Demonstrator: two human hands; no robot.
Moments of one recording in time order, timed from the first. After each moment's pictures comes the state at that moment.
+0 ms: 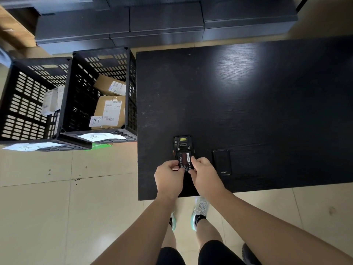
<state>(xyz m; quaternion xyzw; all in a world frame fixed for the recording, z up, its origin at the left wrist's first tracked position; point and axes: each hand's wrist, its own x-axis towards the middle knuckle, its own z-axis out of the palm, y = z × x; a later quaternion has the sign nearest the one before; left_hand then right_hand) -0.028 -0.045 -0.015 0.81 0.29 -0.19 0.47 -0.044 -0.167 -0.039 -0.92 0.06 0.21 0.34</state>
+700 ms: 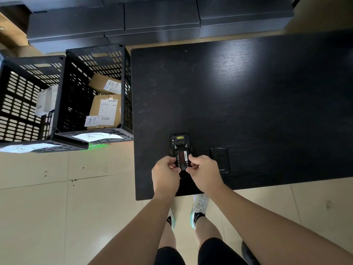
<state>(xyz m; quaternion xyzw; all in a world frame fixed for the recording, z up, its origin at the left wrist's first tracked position) -0.027 -0.039 -0.030 0.84 0.24 -0.19 0.44 -0.037 -0.169 -0.049 -0.88 0.16 0.16 0.43</state>
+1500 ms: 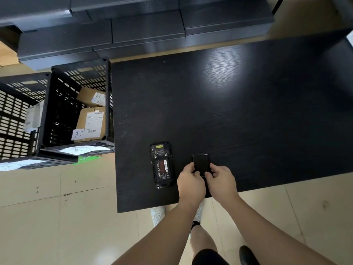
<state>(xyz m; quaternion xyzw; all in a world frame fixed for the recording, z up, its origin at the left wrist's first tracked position) -0.043 -0.165 -0.021 0.80 0.23 -0.26 0.50 -0.063 -0.265 -0.046 -0.84 0.33 0.17 0.40</state>
